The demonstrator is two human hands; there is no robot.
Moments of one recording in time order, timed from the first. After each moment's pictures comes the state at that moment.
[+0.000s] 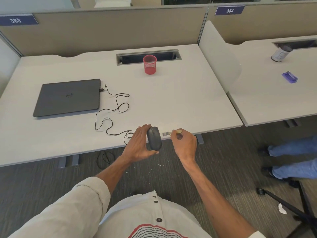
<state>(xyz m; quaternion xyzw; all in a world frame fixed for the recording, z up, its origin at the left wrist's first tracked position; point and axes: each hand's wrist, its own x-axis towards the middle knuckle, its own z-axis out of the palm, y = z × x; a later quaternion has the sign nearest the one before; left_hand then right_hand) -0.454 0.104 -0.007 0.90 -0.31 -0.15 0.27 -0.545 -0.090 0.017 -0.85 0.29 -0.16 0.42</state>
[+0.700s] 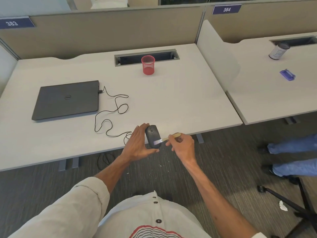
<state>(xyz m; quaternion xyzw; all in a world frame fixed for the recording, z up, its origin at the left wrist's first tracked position) -0.448 0.106 0.001 0.90 -0.29 -0.15 0.28 -0.550 -0.093 0.005 -0.79 0.28 -0.08 0.53</state>
